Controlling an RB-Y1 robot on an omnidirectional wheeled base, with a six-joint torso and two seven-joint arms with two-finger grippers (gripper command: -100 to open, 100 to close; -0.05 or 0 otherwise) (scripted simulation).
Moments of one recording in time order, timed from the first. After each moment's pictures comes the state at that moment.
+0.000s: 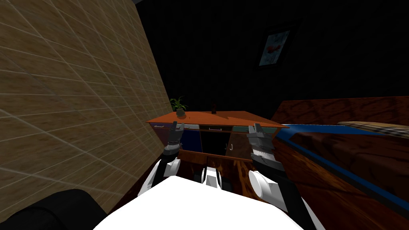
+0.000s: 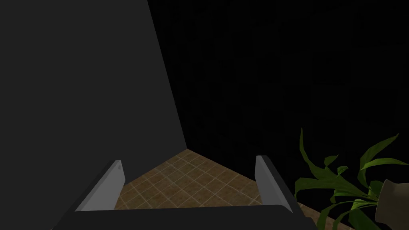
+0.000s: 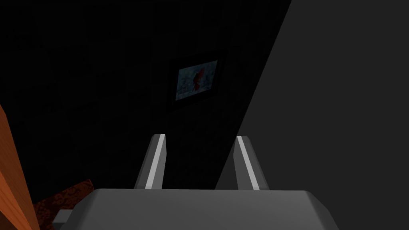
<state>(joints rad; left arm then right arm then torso) 0.48 0.06 0.02 -2.27 -0.12 -0.64 0.09 0.46 0.04 0.01 -2.30 -0.02 -0.38 0.04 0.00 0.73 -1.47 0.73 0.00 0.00</state>
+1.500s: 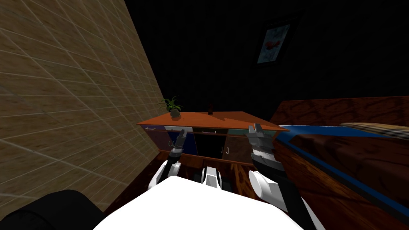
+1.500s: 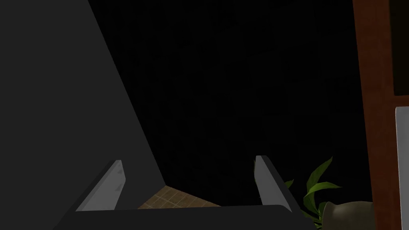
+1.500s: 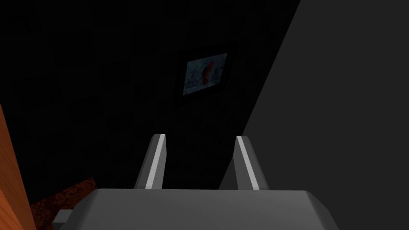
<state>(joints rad) 0.40 0.15 0.05 -1.86 -0.13 -0.83 0.02 0.46 0.04 0.01 -2.30 -0.02 -0.38 0.04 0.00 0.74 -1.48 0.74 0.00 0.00</state>
